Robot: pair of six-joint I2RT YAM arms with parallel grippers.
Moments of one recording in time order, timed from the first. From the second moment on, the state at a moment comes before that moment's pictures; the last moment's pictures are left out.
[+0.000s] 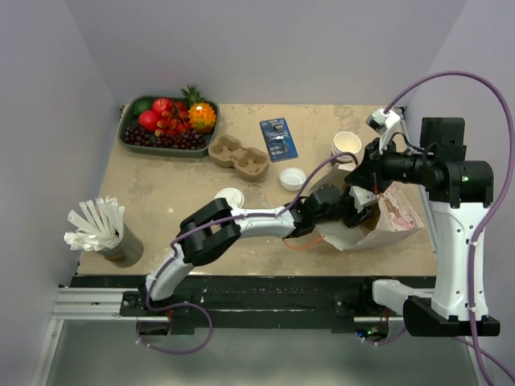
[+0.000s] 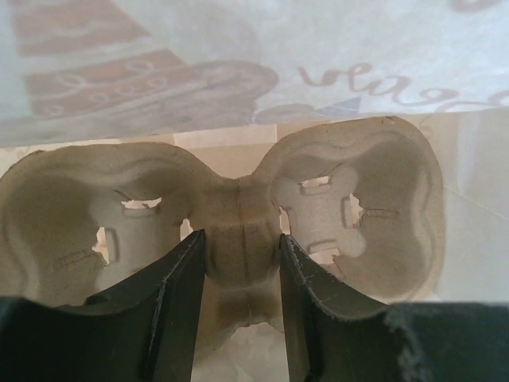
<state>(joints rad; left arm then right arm) -1.16 2.23 1.62 0.49 0.14 0.05 0.01 1.16 1.73 -1.36 -0.76 -0.33</state>
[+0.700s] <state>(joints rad) -1.16 2.28 1.60 0.82 0.22 0.04 0.01 1.15 1.76 -1.37 -0.80 -0.33</state>
